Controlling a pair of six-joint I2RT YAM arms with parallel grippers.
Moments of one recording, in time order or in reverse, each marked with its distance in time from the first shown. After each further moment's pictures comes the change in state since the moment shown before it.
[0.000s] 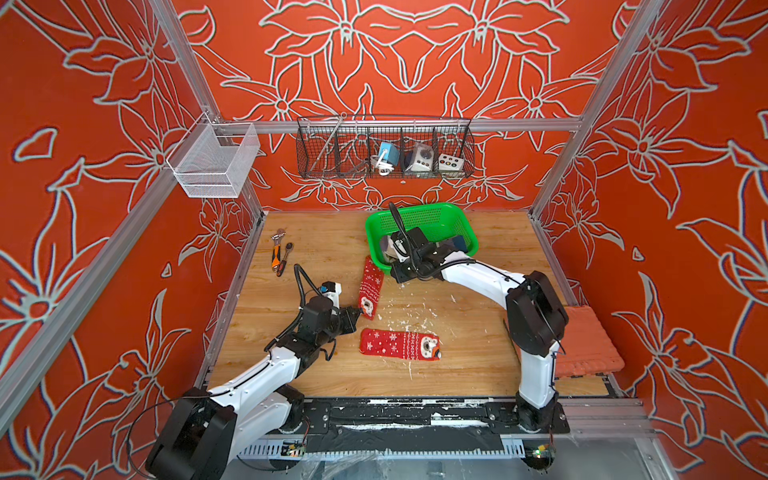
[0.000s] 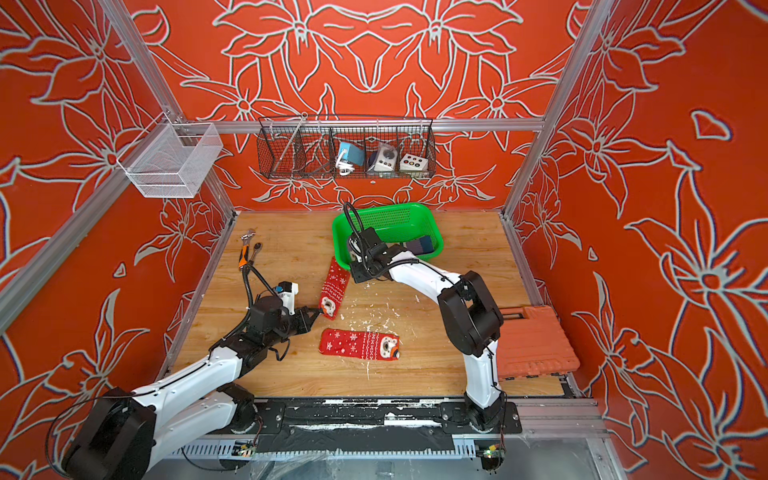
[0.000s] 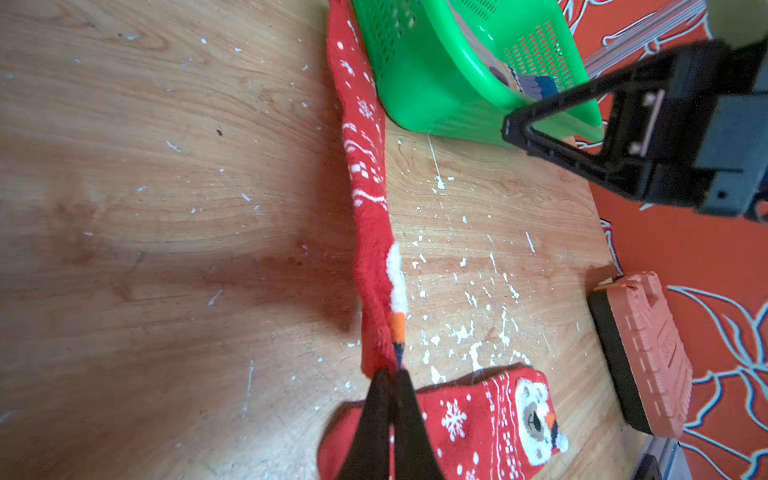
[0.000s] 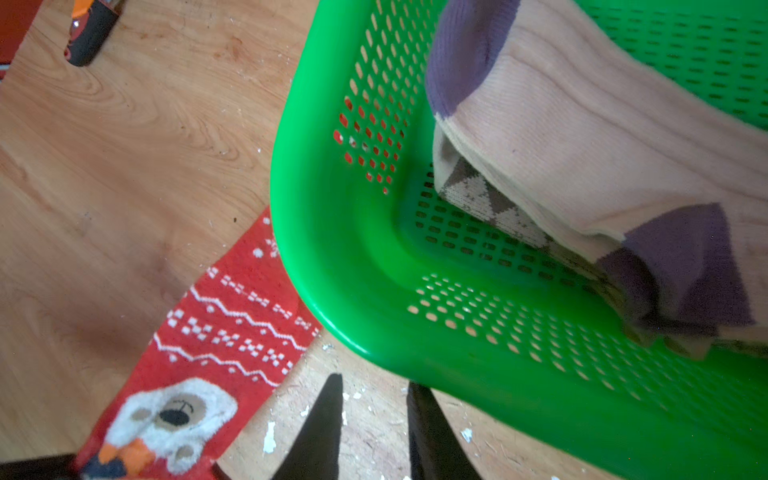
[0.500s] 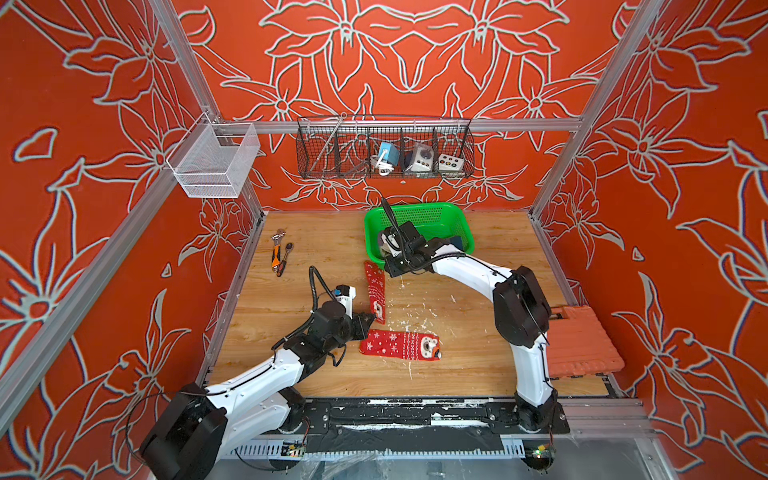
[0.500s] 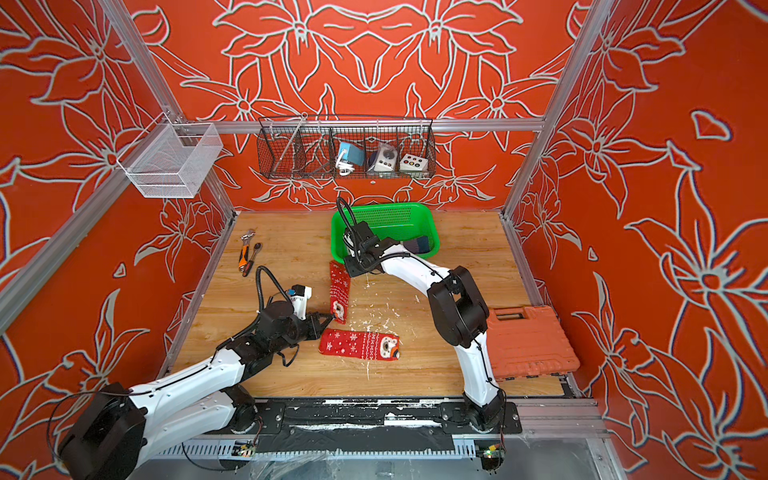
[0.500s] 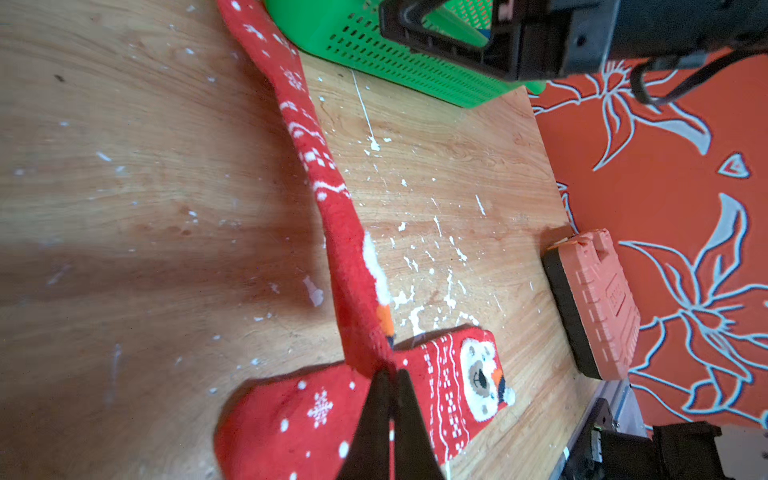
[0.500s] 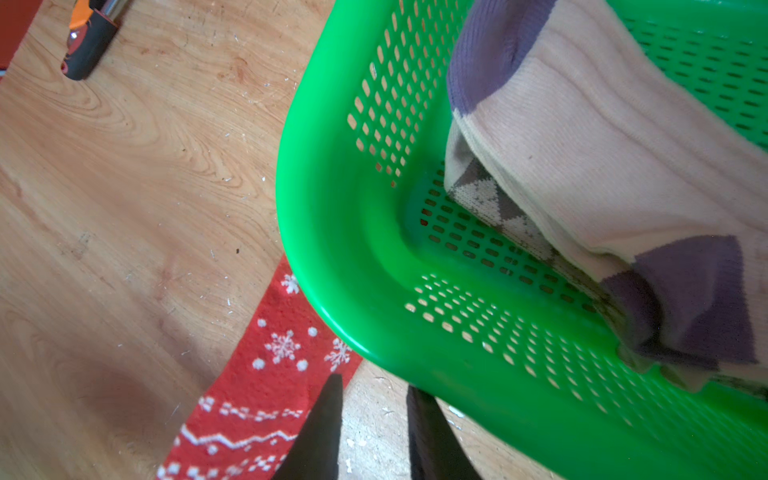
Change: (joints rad) left arm -0.192 0.031 0.045 0.023 -0.047 -0.072; right arm 0.000 0.088 0.131 -0.061 -0.004 -0.018
